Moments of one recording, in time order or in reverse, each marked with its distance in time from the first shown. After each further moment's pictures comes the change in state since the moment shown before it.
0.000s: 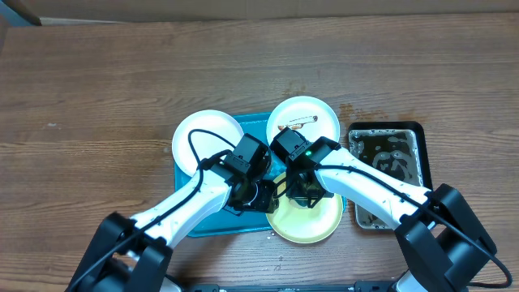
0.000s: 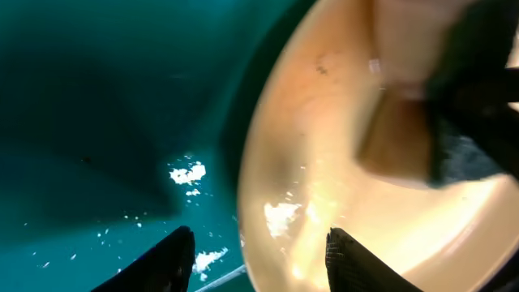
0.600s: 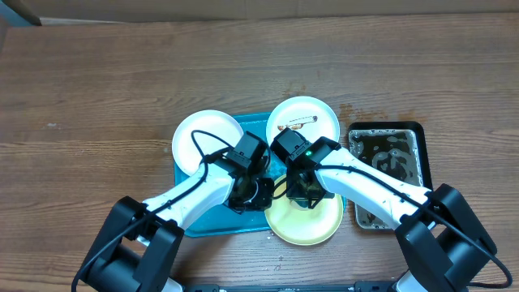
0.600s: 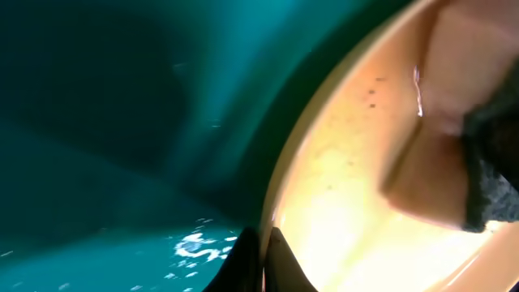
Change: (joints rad) left arm 0.045 0.064 0.014 0.001 0.041 -0.028; right arm 0.000 -0.001 -0.001 -0.008 -0.006 0.000
